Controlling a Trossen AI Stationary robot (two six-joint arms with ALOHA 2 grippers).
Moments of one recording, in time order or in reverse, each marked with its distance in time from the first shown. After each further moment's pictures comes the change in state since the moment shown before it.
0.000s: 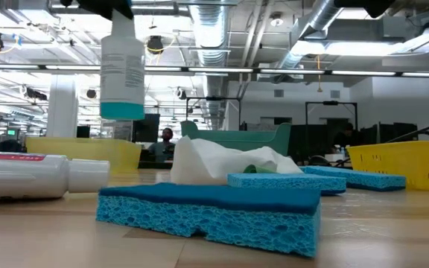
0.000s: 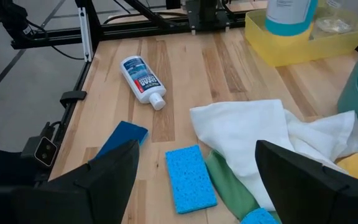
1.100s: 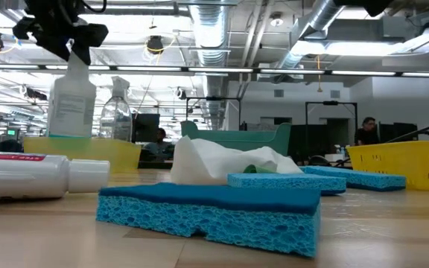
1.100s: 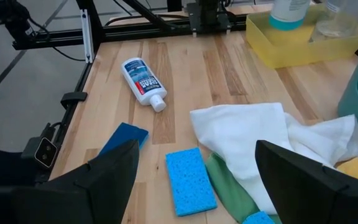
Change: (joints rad) left arm 0.381 -0.136 -0.255 -0.198 -0.106 -0.328; right arm -0.002 0.000 0.000 0.009 0.000 -0.017
